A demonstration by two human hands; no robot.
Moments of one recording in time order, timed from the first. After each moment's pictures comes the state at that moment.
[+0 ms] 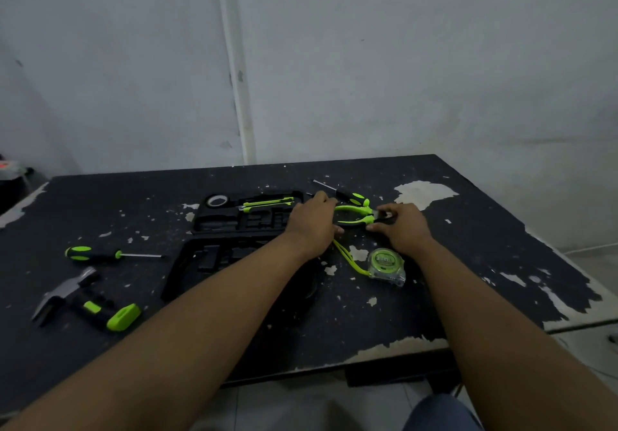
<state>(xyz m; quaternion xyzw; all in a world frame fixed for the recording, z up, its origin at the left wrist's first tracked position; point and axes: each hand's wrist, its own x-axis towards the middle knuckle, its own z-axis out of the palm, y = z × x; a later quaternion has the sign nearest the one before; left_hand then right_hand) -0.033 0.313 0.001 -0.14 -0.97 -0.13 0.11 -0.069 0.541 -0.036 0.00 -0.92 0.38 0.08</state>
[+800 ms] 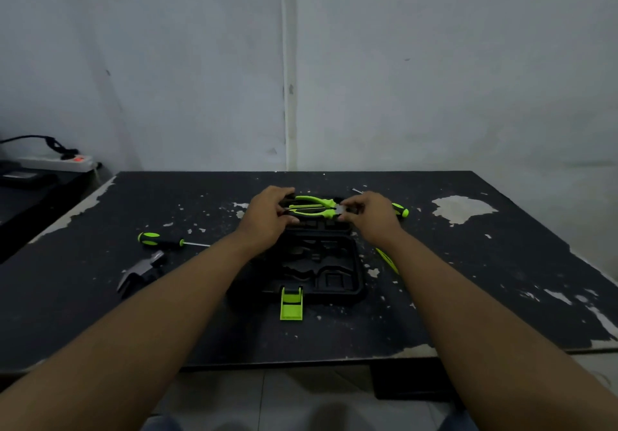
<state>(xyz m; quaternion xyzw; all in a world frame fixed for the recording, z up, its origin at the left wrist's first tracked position) 0.007 0.137 0.007 -0.07 -0.91 -0.35 0.22 -0.043 0.395 0.016 0.17 -0.91 0.36 0.11</state>
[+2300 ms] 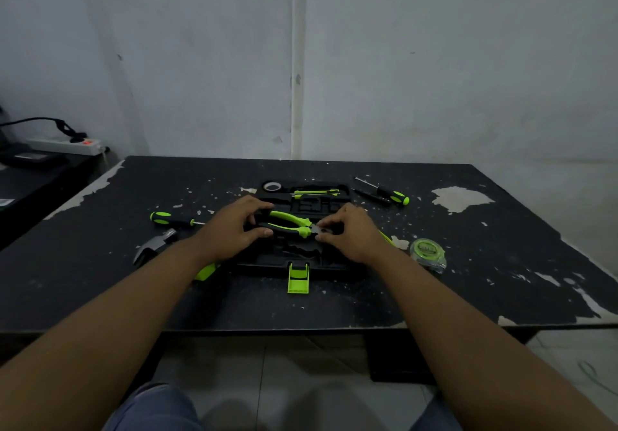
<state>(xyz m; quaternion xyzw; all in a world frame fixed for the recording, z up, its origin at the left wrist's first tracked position) 0.082 0.064 -0.011 -0.17 -0.93 -0.27 0.17 0.014 0.362 -0.022 0.24 -0.93 0.28 0.08</state>
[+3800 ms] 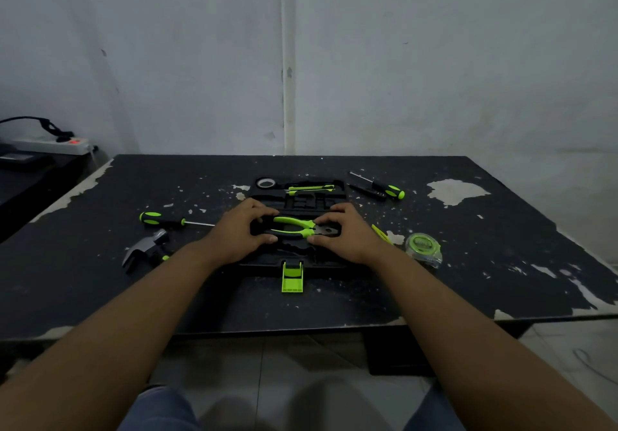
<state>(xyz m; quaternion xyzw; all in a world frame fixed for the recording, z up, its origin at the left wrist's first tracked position) 0.073 0.088 -0.020 -0.11 -0.95 -0.26 0.12 0.027 0.374 -0.024 0.20 -0.91 0.37 -0.03</state>
